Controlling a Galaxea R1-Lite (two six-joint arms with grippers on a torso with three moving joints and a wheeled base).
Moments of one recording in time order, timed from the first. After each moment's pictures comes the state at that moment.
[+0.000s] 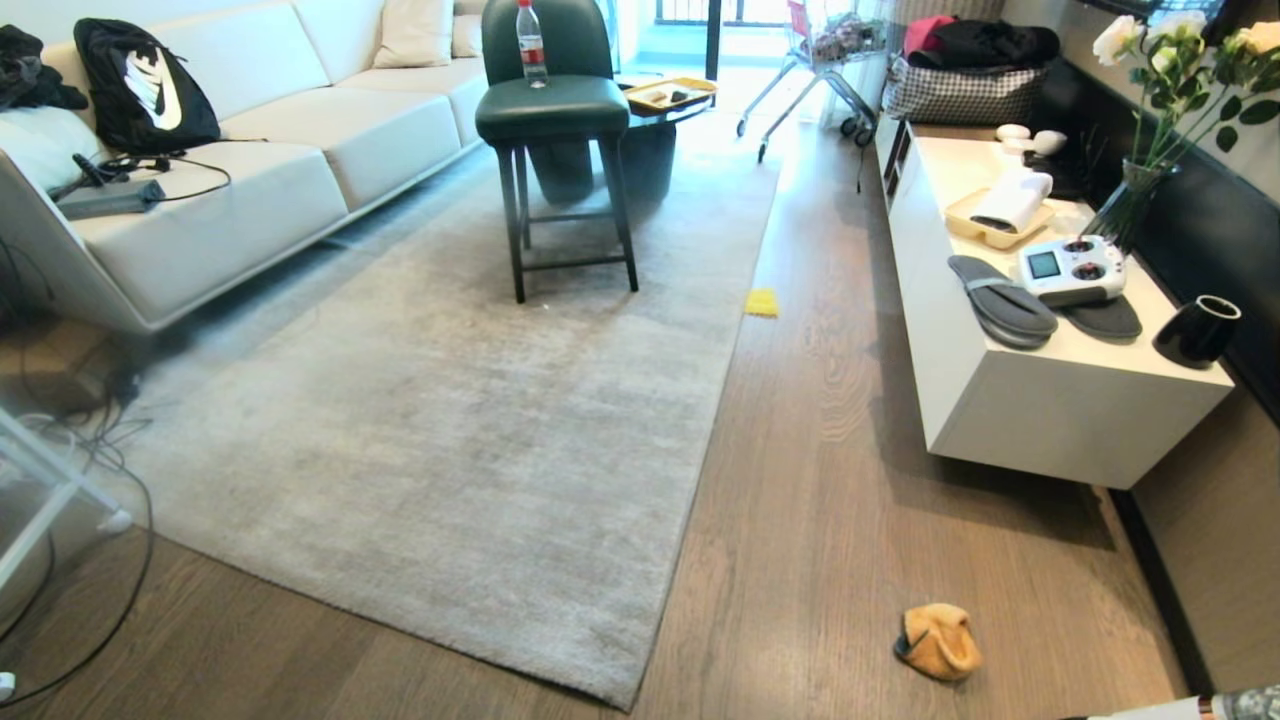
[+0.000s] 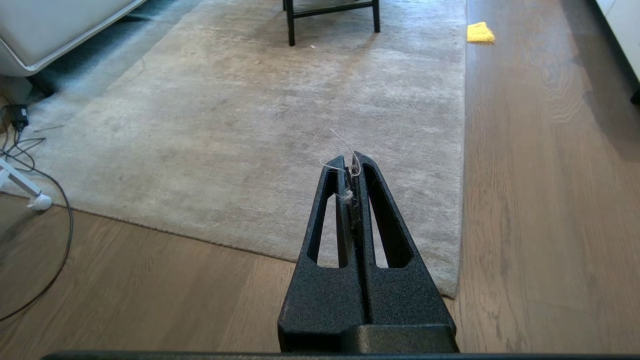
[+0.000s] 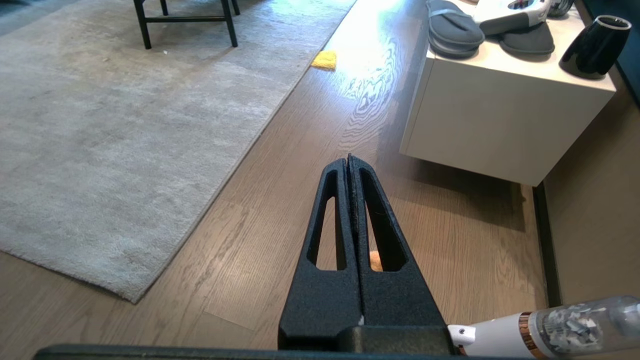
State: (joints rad) left arm 0.00 0.00 0.00 0.00 -0.01 0.06; right arm 0.00 0.00 0.00 -0.06 0.02 -0.05
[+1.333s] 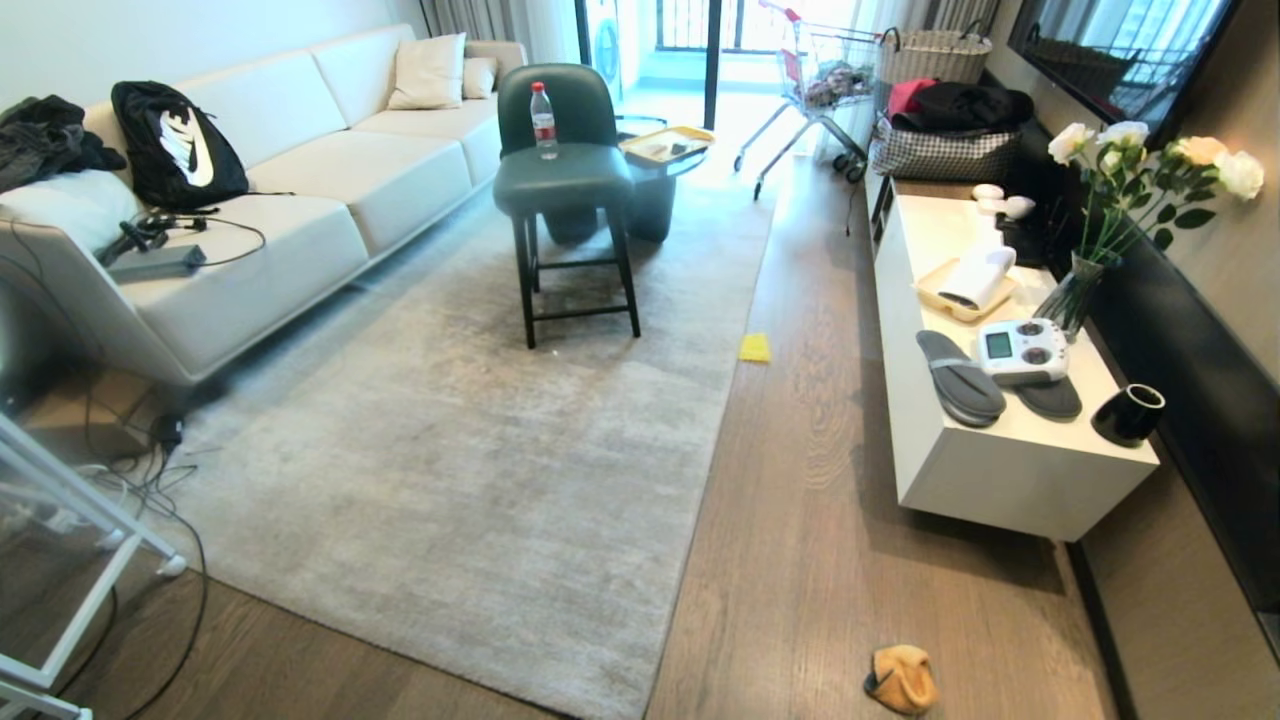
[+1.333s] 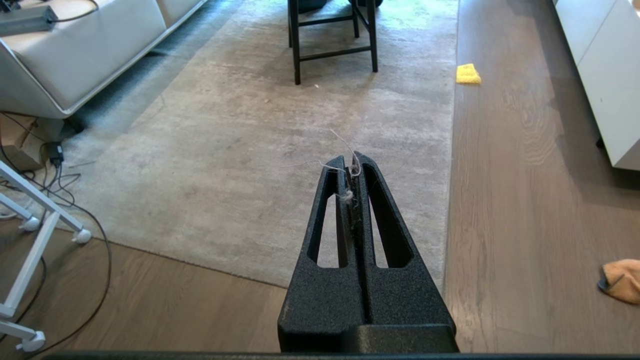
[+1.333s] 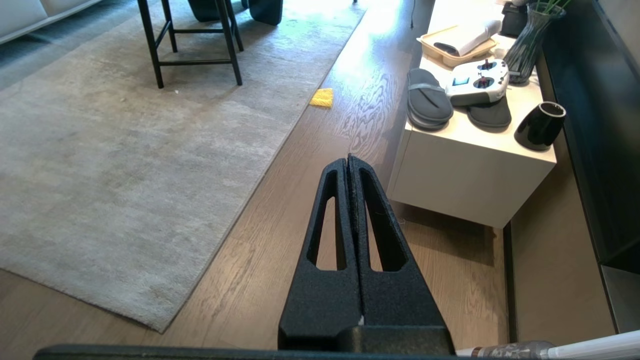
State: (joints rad) left arm 0.00 0.00 0.00 0.00 -0.01 0.06; right arm 0.00 0.00 0.00 -0.06 0.02 -0.05
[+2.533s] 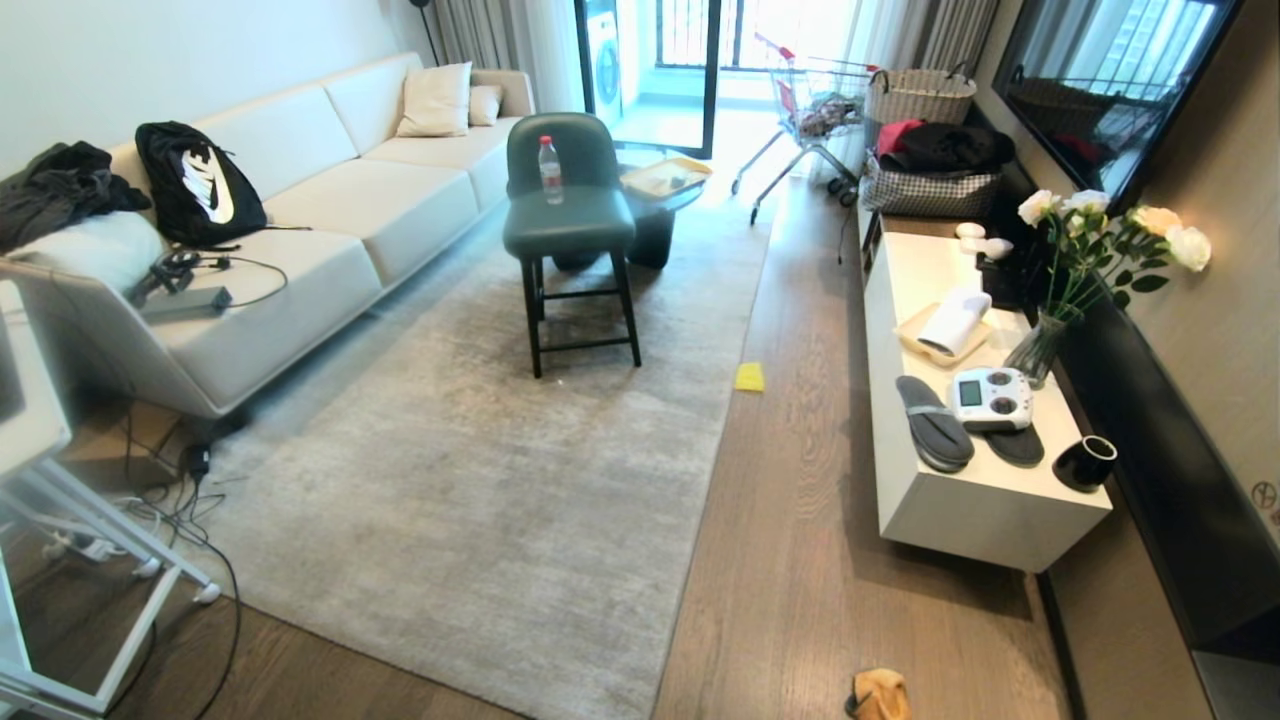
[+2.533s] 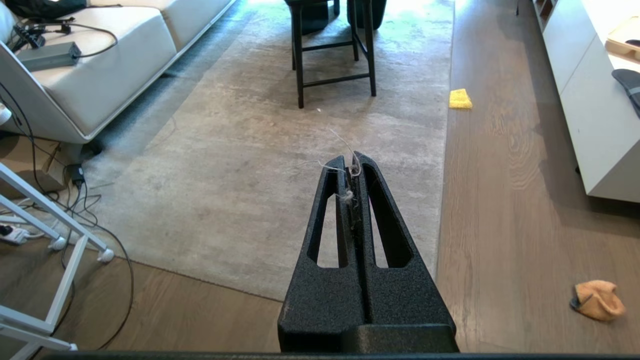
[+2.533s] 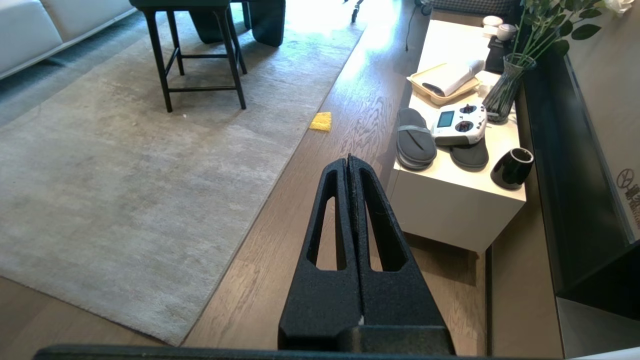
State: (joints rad) left arm 0.00 0.00 0.00 0.00 -0.01 0.06; right arm 0.00 0.00 0.00 -0.06 0.02 -0.05
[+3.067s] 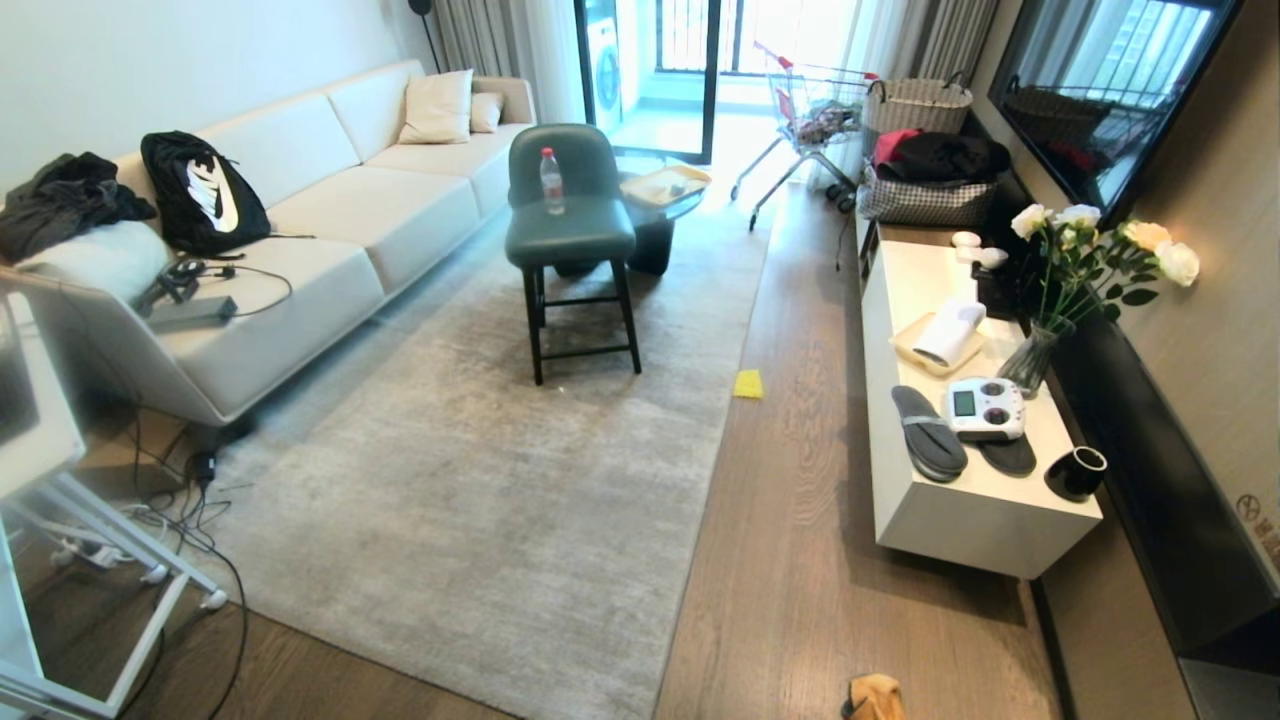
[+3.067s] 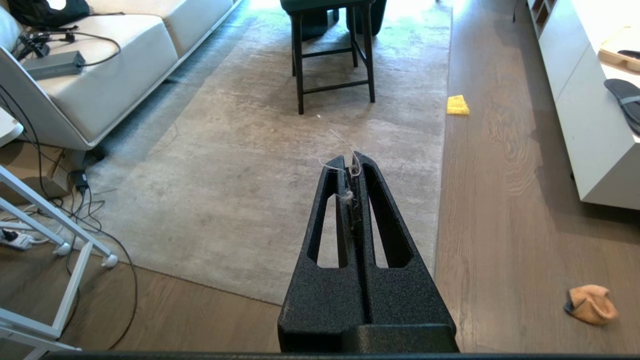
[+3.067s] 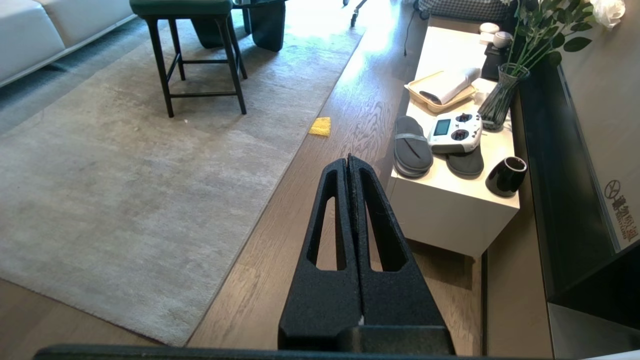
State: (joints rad) left arm 0.00 0.00 0.00 0.00 -0.01 0.06; right arm 0.00 0.00 0.00 -0.06 0.02 -0.04
